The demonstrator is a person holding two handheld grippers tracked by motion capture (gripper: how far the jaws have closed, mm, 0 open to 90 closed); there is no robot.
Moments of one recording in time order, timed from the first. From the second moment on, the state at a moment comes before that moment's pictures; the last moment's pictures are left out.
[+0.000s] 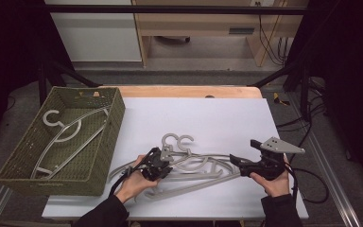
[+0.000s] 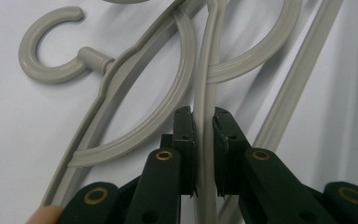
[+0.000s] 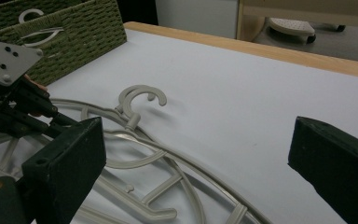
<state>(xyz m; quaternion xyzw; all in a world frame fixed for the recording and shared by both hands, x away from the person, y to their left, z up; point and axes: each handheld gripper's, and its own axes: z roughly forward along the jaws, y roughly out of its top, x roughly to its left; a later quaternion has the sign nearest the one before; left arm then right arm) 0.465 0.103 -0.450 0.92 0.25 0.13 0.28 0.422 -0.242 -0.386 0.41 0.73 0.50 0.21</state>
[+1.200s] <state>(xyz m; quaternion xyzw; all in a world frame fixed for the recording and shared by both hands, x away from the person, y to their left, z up) 0.453 0.156 -0.392 0.86 0.30 0.15 0.39 0.419 -0.247 -0.383 0.41 0.73 0.51 0.22</state>
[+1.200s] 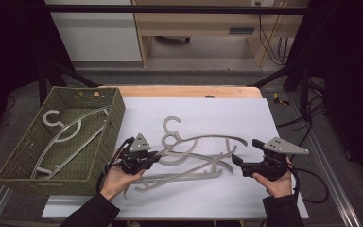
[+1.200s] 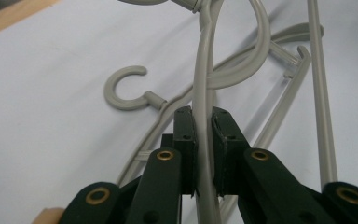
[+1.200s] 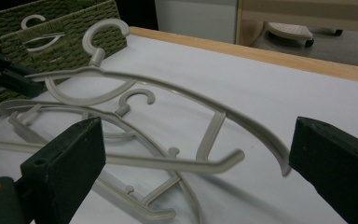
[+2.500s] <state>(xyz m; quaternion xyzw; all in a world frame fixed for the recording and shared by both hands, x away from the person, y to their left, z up) 0.441 0.234 -0.334 0.80 0.34 0.22 0.44 0.419 -0.248 -0.384 0.41 0.73 0.50 0.22</state>
